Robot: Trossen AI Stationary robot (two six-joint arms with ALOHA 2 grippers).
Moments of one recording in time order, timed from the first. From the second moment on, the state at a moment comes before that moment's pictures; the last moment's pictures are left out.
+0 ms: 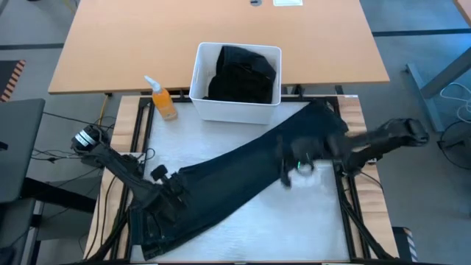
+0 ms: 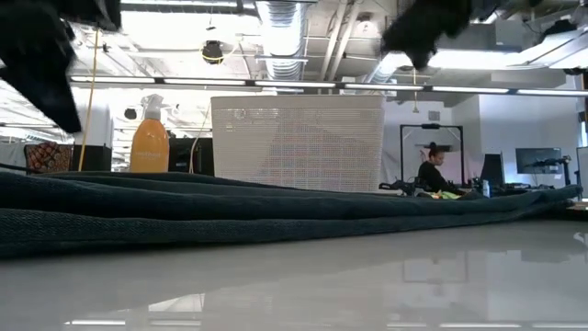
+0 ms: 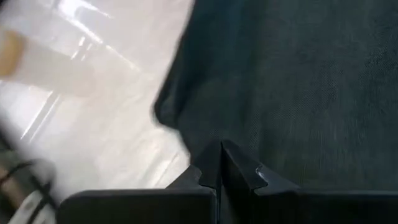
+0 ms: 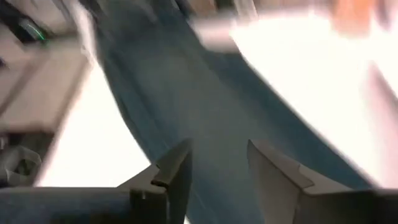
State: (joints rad) left arm -0.67 1.52 1.02 -1.13 -0.54 -1.30; right arm 0.20 1.15 0.78 -0.04 0.12 0.21
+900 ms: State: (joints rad) left arm -0.18 1.52 0.74 -0.79 -0.50 -0.83; right arm 0.44 1.86 0.93 0.01 0.55 0.51
